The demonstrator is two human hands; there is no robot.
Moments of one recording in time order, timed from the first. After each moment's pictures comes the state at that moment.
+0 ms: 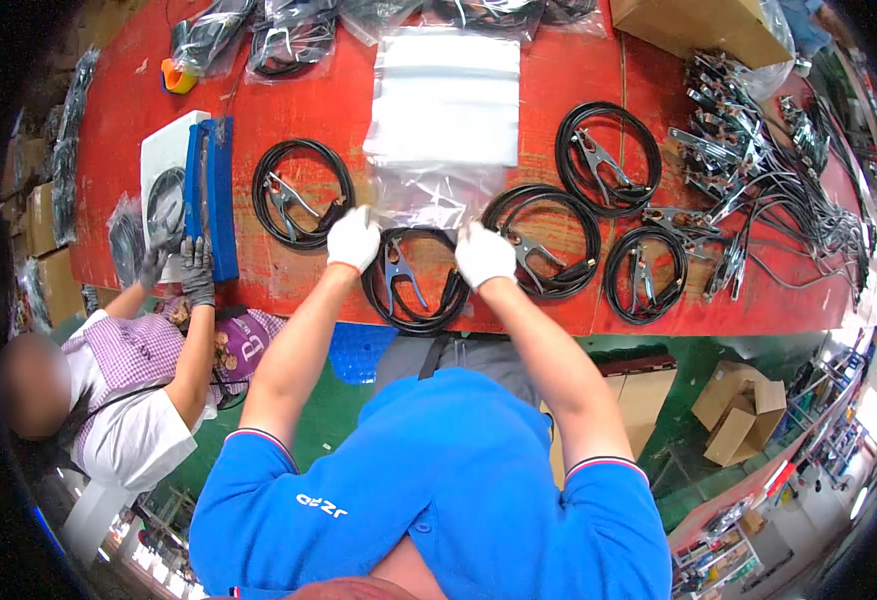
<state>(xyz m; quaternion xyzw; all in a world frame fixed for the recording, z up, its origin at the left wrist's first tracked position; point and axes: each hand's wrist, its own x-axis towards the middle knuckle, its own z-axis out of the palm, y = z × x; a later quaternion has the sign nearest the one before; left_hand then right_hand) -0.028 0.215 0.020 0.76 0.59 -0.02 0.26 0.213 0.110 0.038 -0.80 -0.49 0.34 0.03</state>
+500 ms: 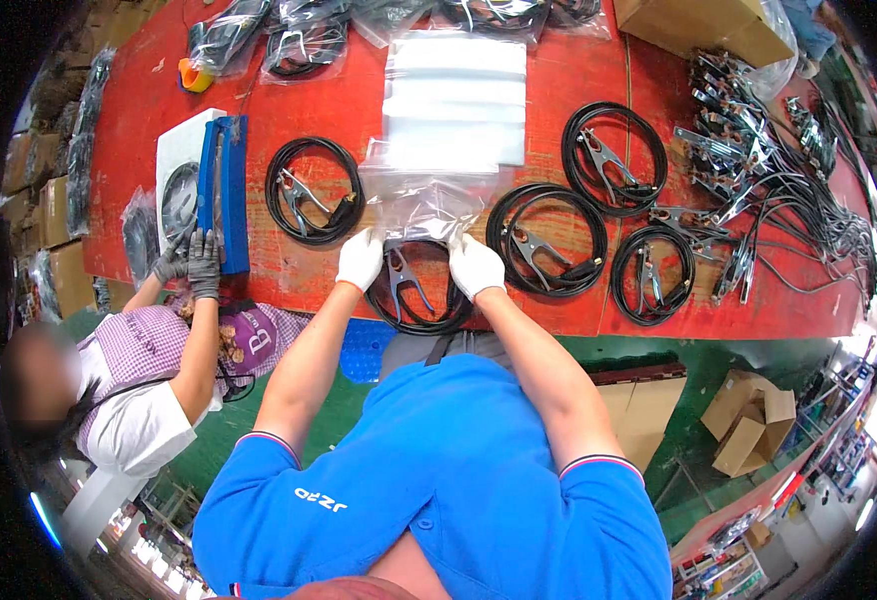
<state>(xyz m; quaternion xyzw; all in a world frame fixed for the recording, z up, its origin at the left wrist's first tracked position) -0.051 0.176 0.002 0.68 0.63 0.05 0.38 0.186 0.088 0.020 -0.78 -0.43 0.43 0.13</state>
